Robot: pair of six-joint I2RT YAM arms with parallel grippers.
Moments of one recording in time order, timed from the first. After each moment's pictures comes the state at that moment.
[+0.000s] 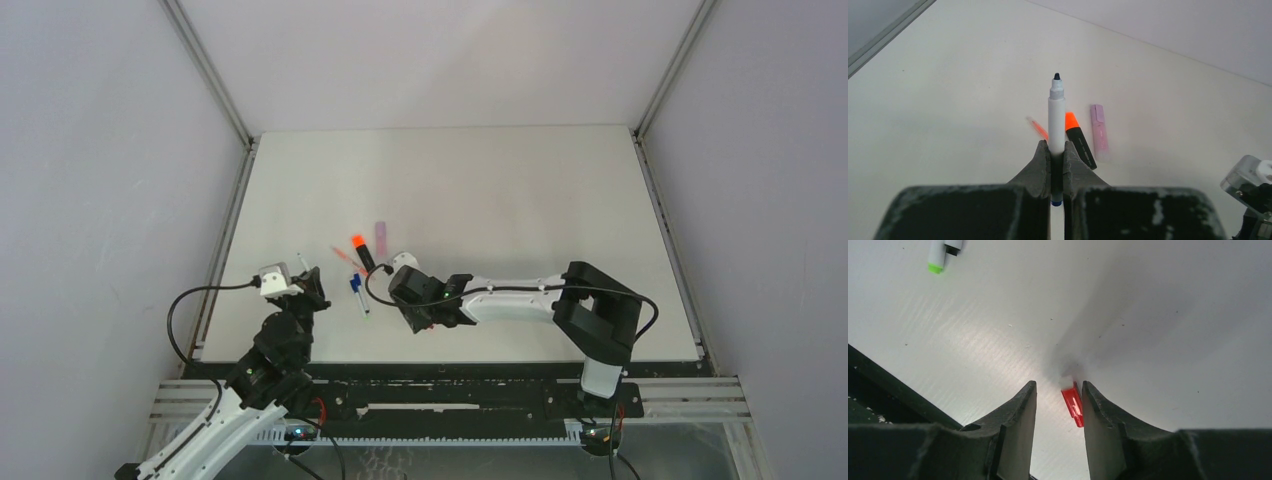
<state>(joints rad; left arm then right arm) -0.73 0.10 0.18 -0.12 -0.82 -0.35 1.15 1.77 1.08 -0.32 0.20 0.45</state>
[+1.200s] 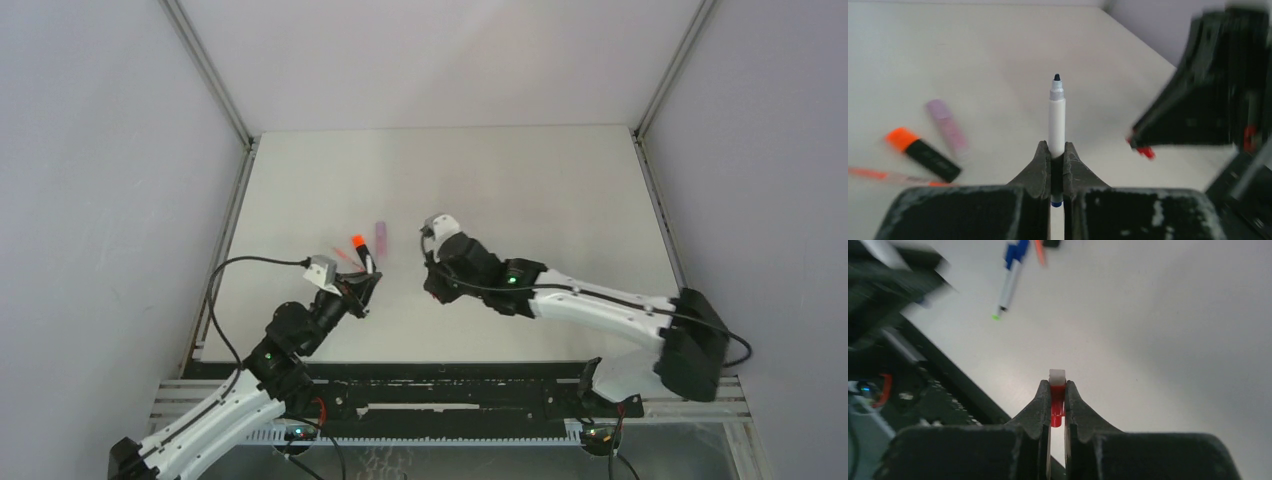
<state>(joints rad) -0.73 0.33 0.15 0.20 -0.22 -0.31 1.04 1.44 1.01 -0.36 0.15 0.40</state>
